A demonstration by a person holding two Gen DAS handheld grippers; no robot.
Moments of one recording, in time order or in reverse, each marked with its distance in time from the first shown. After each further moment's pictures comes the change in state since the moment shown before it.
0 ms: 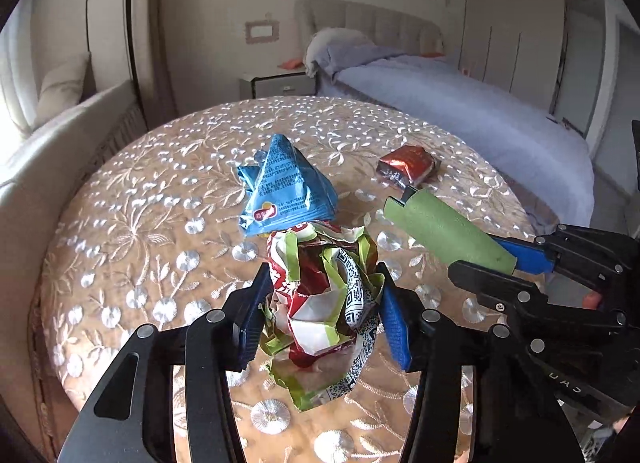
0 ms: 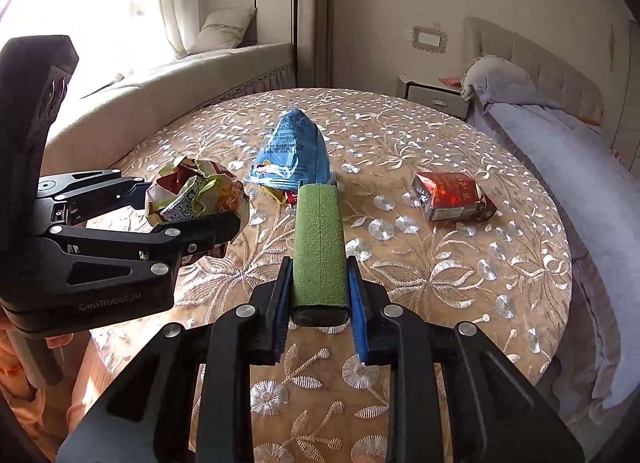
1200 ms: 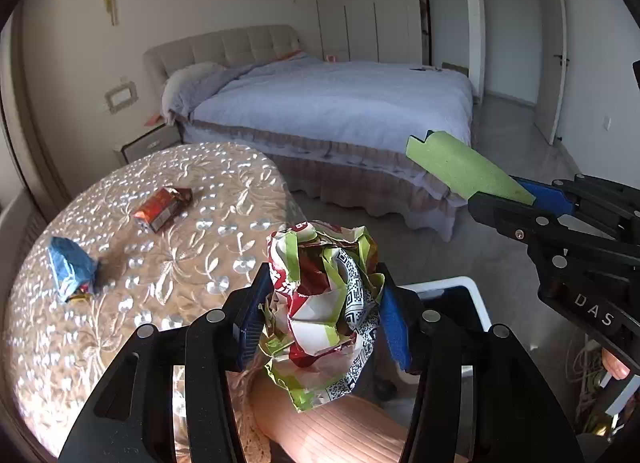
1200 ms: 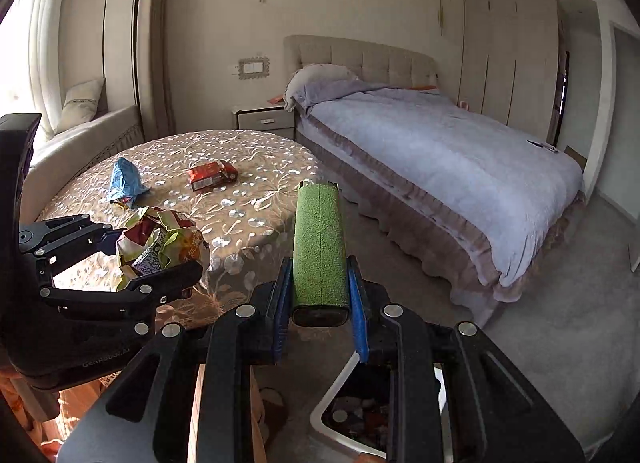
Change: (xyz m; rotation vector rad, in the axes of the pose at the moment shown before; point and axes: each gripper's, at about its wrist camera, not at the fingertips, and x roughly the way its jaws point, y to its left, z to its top) left arm -0.051 -0.235 -0.039 0.394 -0.049 -0.299; right arm -0.199 -0.102 -0.134 0.350 -0.092 -0.488
